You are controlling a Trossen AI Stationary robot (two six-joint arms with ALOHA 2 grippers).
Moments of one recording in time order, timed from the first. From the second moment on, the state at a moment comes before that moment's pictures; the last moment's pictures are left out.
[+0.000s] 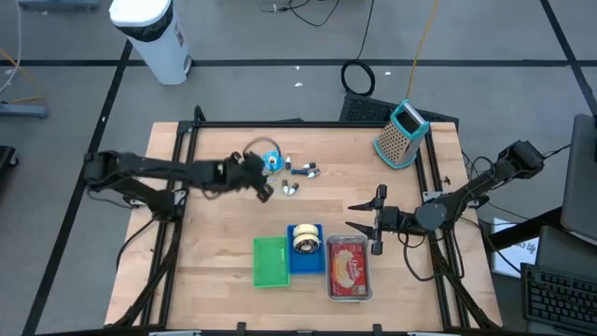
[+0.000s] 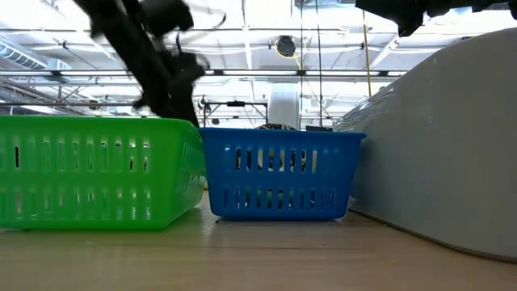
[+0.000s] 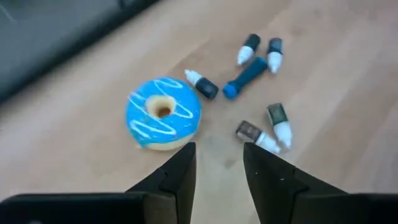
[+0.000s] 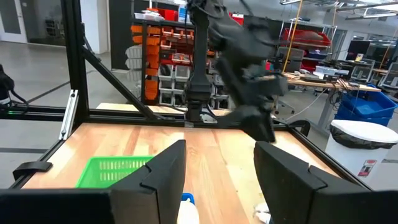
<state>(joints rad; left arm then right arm) 0.15 1.34 0.79 -0.31 -0.39 -0.49 0.52 1.05 0.44 0.63 0.65 -0.09</state>
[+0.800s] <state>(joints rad) 0.55 1.70 0.75 0.05 -0.07 -0.65 0.51 1.05 0.44 0.63 0.65 -0.08</state>
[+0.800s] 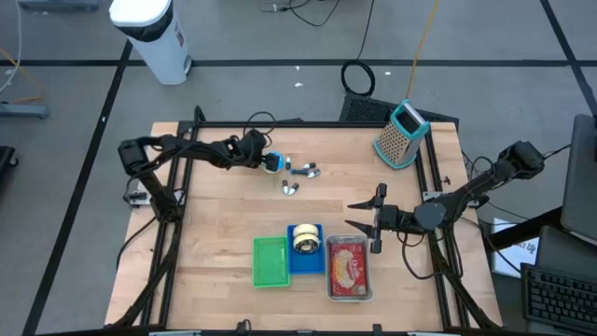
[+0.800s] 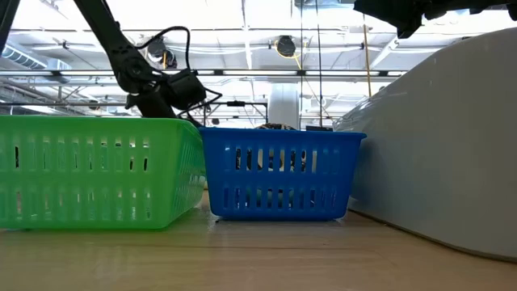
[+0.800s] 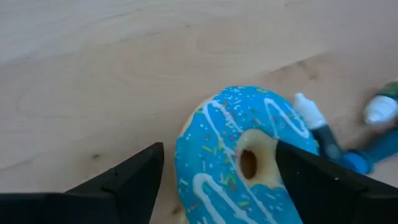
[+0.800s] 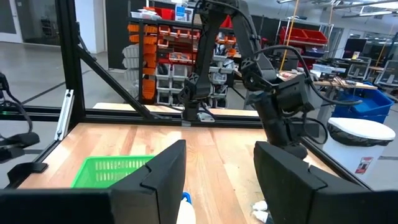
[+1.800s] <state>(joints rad) 0.54 1.63 0.75 -0.02 -0.04 -0.49 0.51 1.05 0.44 0.63 0.65 -0.09</state>
